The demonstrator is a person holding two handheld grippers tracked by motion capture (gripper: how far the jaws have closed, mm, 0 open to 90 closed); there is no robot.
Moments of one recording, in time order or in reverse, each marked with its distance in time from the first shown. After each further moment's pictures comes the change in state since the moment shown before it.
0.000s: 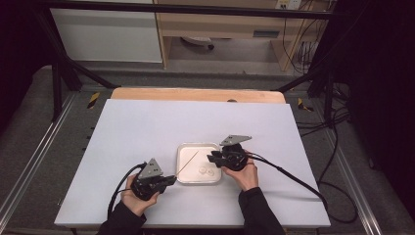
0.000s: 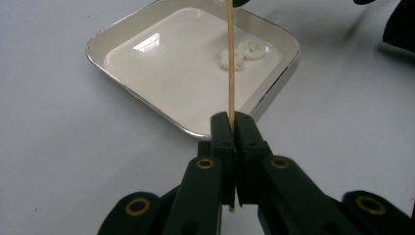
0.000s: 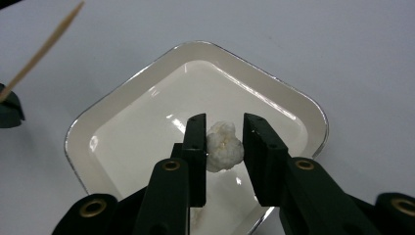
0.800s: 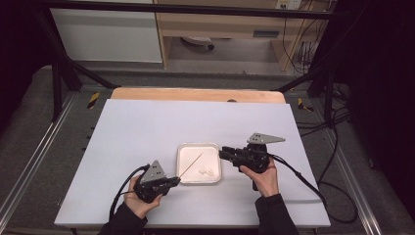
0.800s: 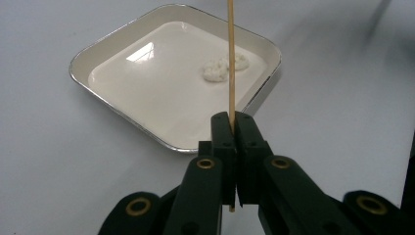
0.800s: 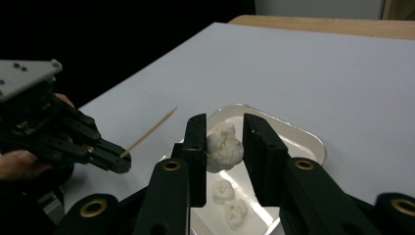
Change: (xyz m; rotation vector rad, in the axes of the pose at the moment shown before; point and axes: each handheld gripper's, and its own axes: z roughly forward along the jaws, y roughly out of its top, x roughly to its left) left arm -0.011 0.003 0.002 -0.039 -0.017 0.040; right arm -0.004 0.002 -0.071 -0.249 0.160 0.132
